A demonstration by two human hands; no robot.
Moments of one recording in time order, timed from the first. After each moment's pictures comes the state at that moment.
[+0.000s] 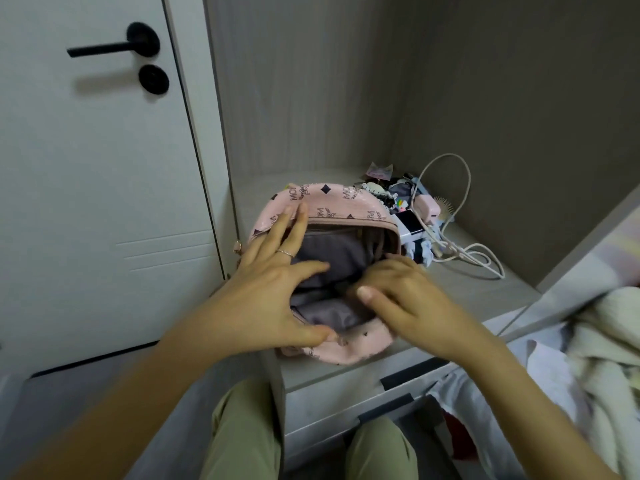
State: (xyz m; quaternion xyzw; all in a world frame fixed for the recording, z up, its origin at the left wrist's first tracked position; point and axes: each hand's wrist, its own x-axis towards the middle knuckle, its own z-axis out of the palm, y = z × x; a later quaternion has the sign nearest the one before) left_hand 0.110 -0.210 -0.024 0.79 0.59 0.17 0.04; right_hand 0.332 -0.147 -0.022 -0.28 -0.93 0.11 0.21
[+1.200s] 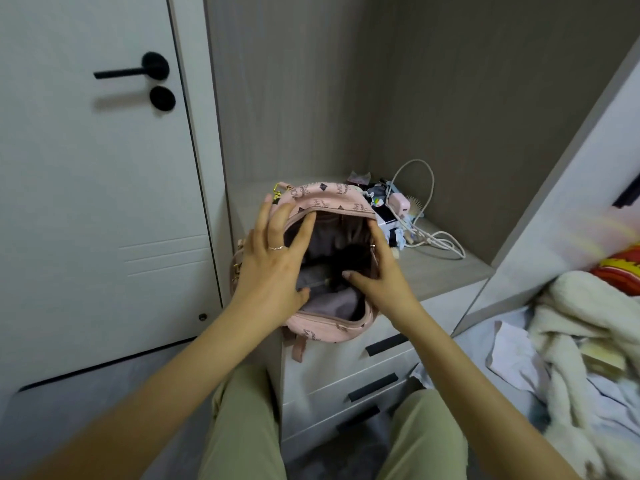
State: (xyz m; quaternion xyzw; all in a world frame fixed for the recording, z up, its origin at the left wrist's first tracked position) left_hand 0.142 -0.245 -0.049 0.70 0.64 0.27 -0.19; right_hand 0.324 -0.185 -0.058 -0.39 -0.74 0.37 0.41
